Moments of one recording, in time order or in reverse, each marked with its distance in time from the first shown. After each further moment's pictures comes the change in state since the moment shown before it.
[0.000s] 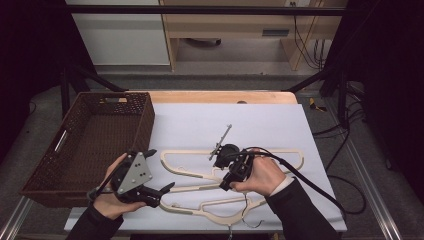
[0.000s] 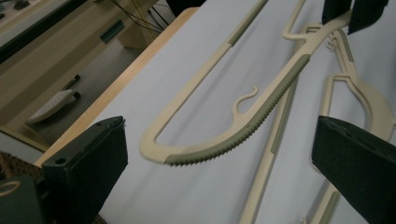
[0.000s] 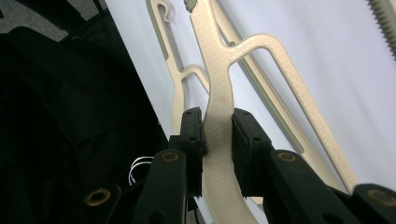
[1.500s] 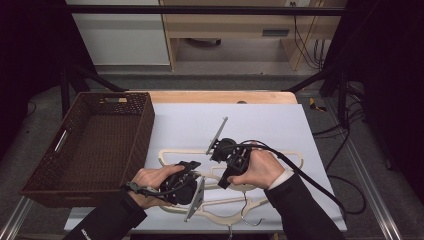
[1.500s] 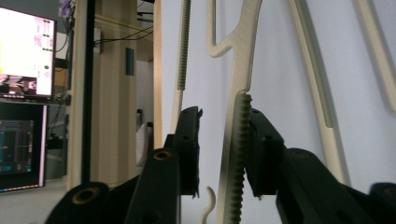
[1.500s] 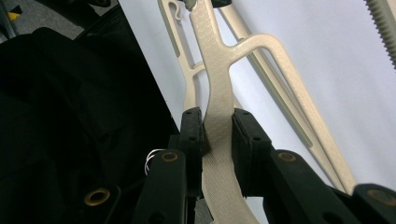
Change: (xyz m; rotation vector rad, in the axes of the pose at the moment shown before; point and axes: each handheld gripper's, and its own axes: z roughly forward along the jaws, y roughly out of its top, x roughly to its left) left arm -0.055 0.046 0.060 0.220 0.116 0.765; right arm -0.004 0.013 -0.009 0.056 0.057 0.023
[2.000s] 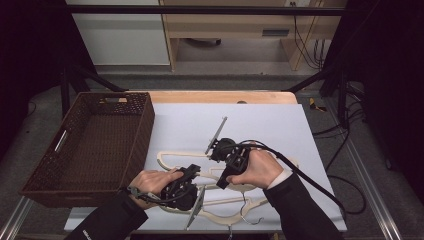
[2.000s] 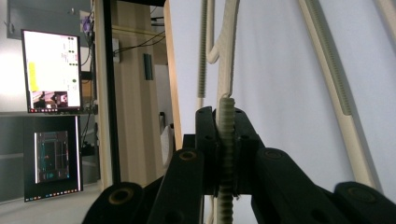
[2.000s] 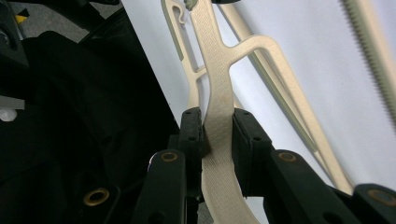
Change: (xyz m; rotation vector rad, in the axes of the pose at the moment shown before) left arm -0.012 0.000 -0.001 0.009 0.074 0.107; right arm -0.001 0.002 0.001 -0.008 0.016 0.004
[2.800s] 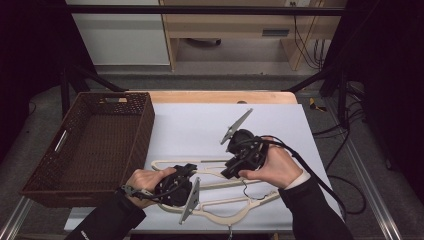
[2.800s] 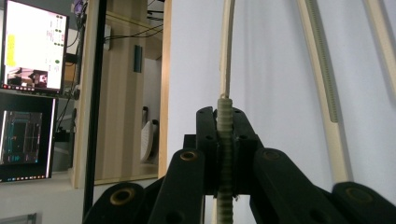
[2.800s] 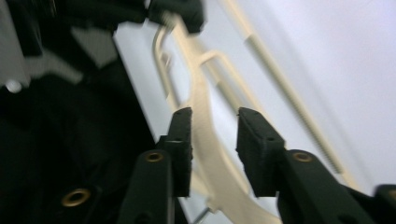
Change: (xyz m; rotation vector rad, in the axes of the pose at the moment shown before) left arm 0.011 -0.010 -0.007 -0.009 -0.045 -0.154; right arm -0.002 -0.027 -0.037 -0.257 -0.069 -0.023
